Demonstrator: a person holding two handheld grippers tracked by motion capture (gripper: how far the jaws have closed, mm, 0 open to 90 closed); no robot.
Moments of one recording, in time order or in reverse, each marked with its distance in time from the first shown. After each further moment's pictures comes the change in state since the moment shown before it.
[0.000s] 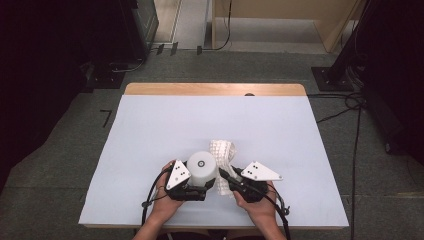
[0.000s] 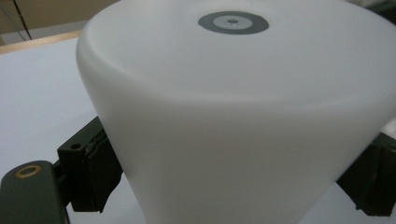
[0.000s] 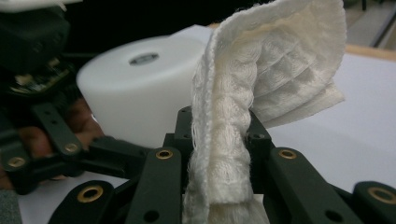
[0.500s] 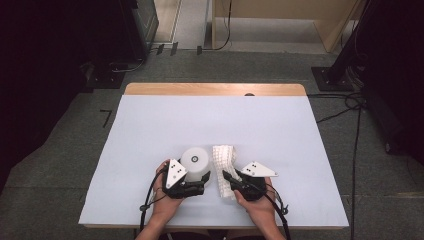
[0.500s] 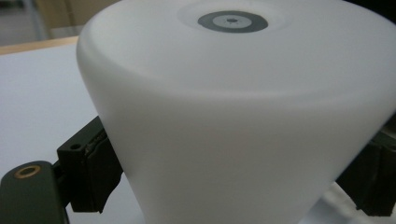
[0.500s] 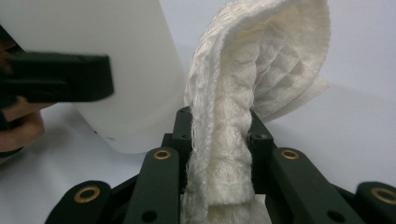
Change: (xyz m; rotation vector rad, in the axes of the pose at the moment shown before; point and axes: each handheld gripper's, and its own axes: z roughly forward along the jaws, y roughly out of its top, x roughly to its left) left arm 0.007 0.001 -0.007 -0.052 0.099 -0.091; right arm -0.015 -0.028 0.018 0.142 -0.070 0.112
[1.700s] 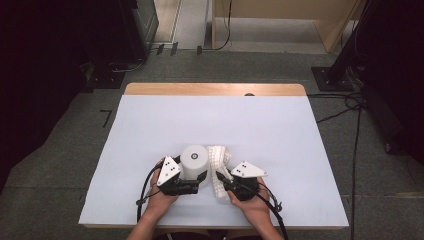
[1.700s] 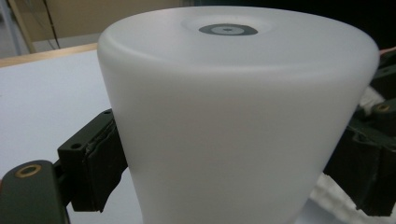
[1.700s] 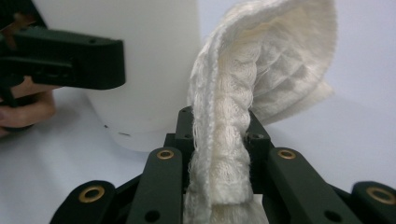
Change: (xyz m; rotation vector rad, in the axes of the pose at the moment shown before) left arm 0.017 -0.006 0.003 -0.010 -0.026 0.054; right arm 0.012 0.005 0.011 0.016 -0.006 -0.095
